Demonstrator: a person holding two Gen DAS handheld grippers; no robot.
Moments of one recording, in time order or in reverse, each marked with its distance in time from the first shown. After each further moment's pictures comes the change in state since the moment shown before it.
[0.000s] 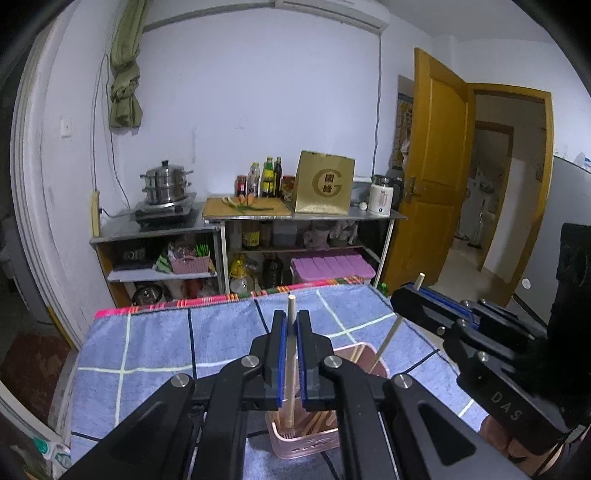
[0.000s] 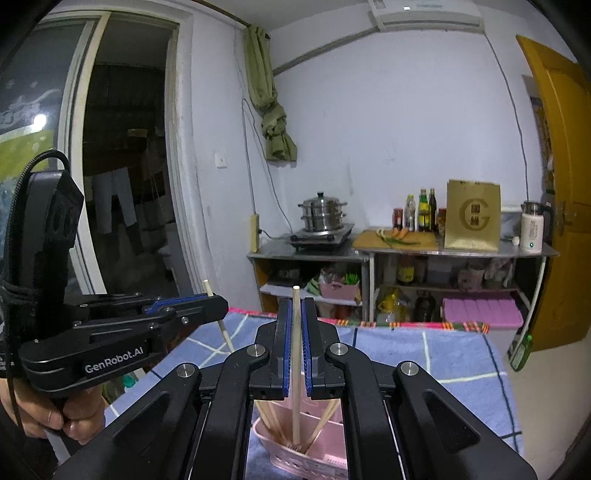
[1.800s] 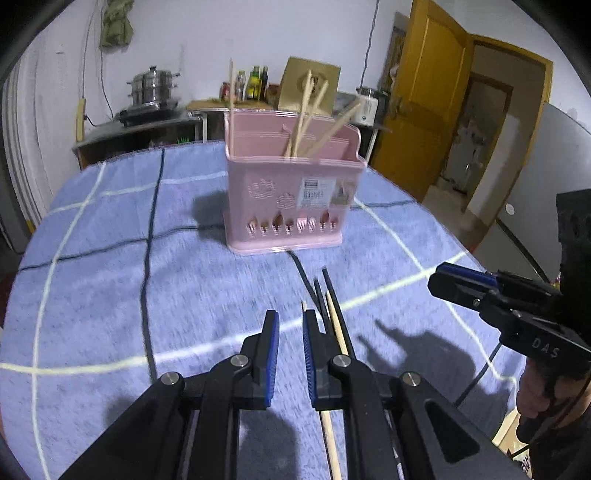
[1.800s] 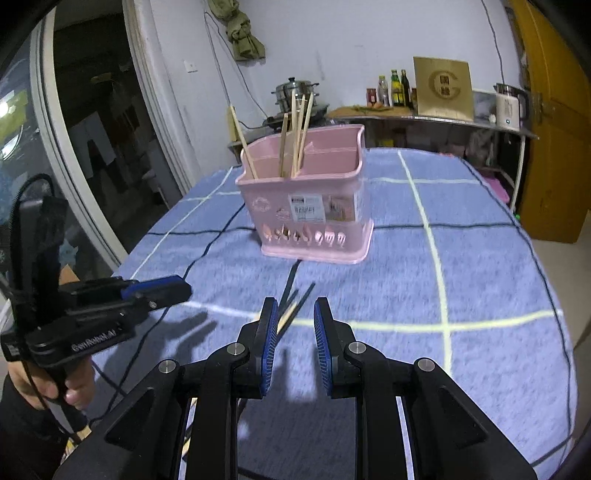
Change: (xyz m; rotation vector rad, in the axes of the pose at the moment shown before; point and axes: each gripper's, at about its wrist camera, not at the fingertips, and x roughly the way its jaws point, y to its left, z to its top) left arm -0.018 -0.030 -0.236 -0.036 0.287 -0.085; right arm -0.077 -0.007 -0.180 0.133 0.392 -0.045
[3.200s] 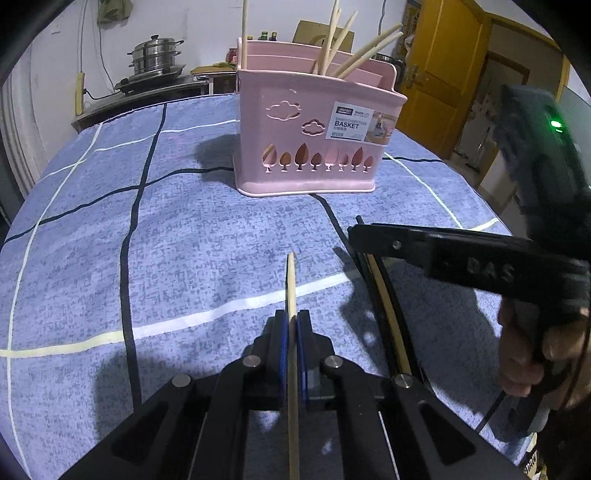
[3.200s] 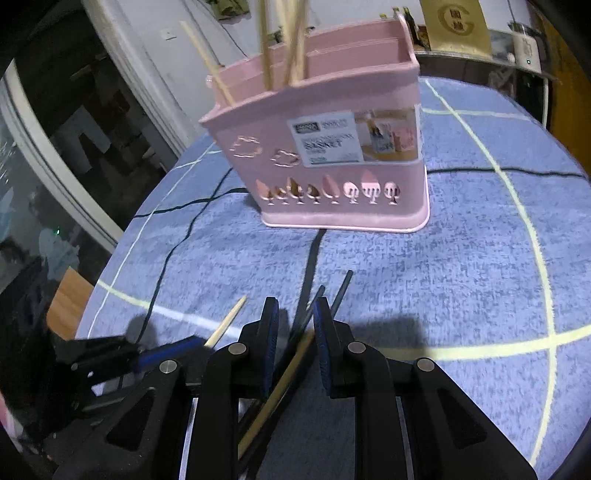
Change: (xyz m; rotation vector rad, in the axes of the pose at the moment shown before) left arm 0.049 0.017 -0.020 -0.012 0.114 0.039; right arm 0.110 -0.003 0.016 0.132 0.191 0.100
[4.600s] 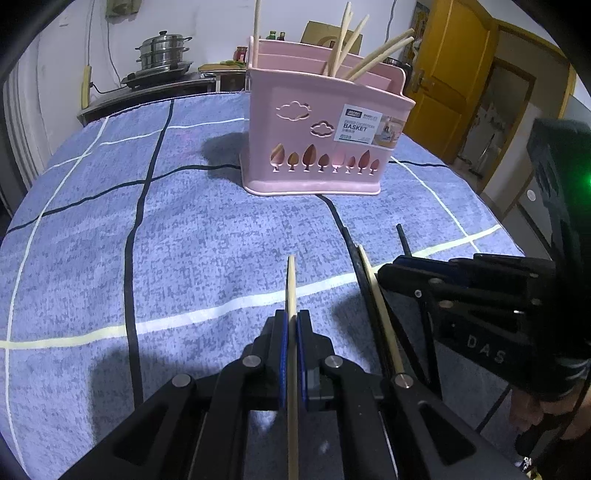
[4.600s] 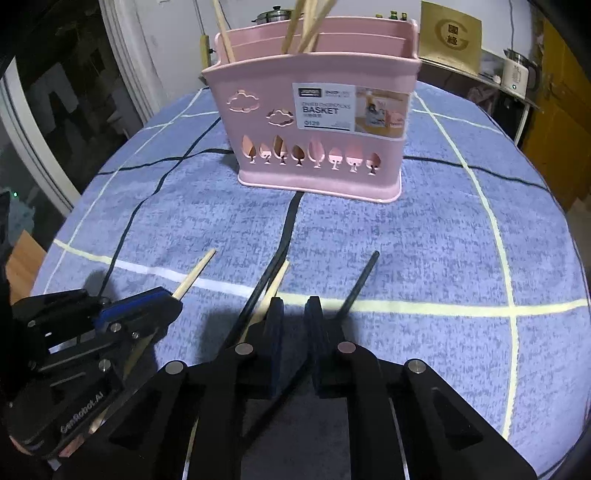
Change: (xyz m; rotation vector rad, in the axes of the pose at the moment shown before) left arm -0.001 0.005 0.001 -0.027 0.005 0.008; right arm -0.009 0.023 -0.020 -0.116 0.065 -0.246
